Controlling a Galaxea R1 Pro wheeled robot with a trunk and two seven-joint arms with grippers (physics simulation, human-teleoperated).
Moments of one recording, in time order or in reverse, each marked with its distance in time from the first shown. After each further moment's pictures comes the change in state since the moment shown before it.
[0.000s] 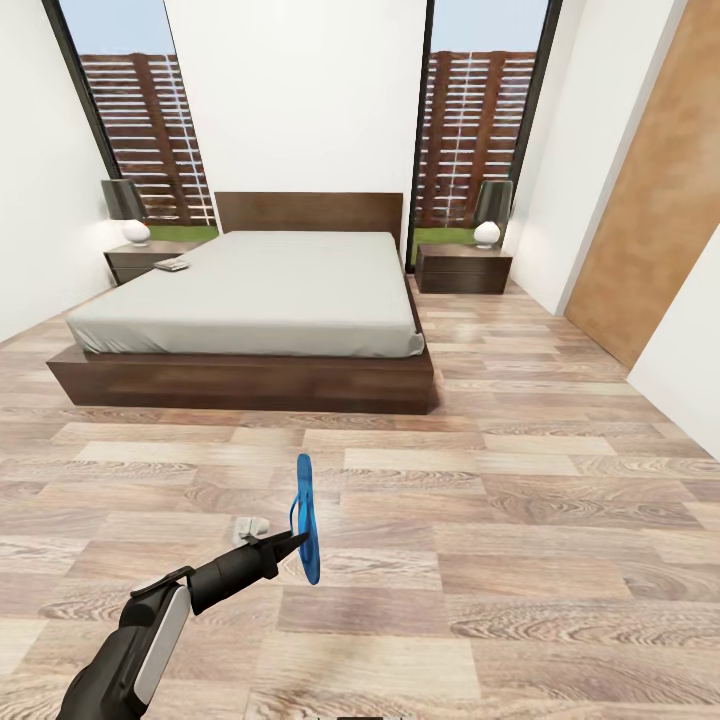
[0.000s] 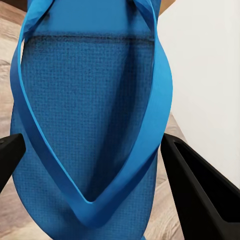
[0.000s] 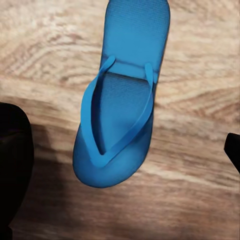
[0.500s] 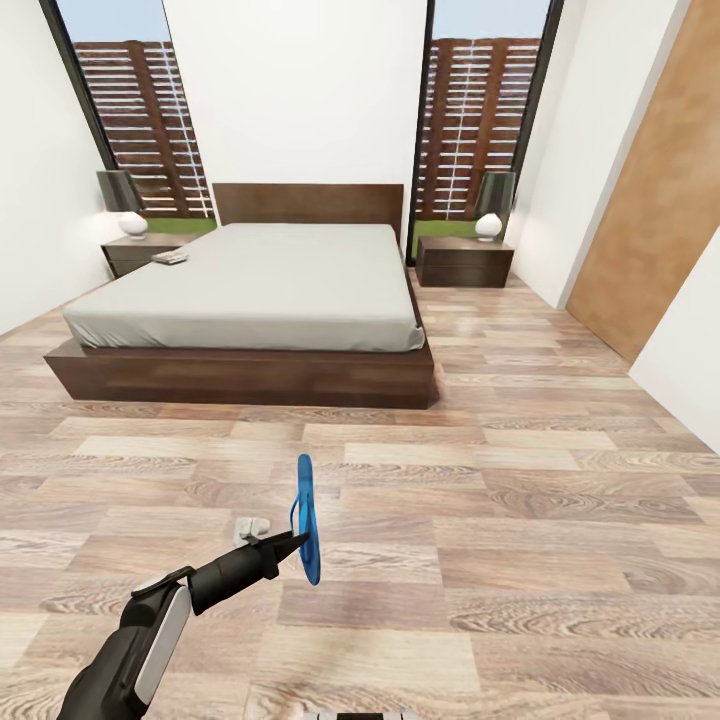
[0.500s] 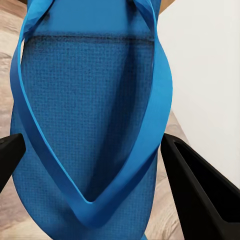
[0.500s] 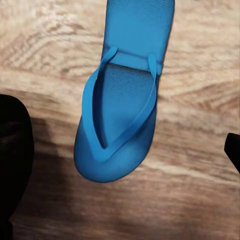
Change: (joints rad) left arm 0.000 -0.001 -0.001 0.001 -0.001 0.000 0.000; right arm 0.000 0.000 -0.001 0.000 0.000 -0.001 0.002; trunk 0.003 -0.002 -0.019
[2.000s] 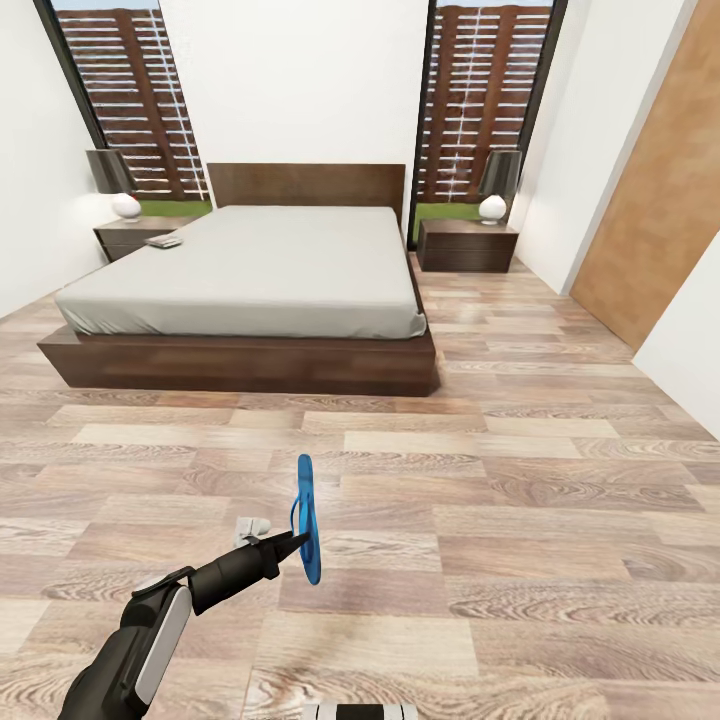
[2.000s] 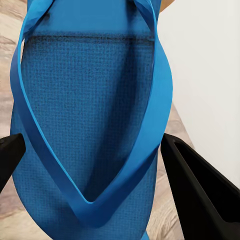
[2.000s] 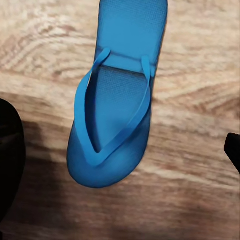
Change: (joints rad) left arm 0.000 -0.002 0.000 0.000 0.000 -0.001 0.001; right arm 0.000 -0.008 -0.011 0.000 -0.011 -0.068 -0.008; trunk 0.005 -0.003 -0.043
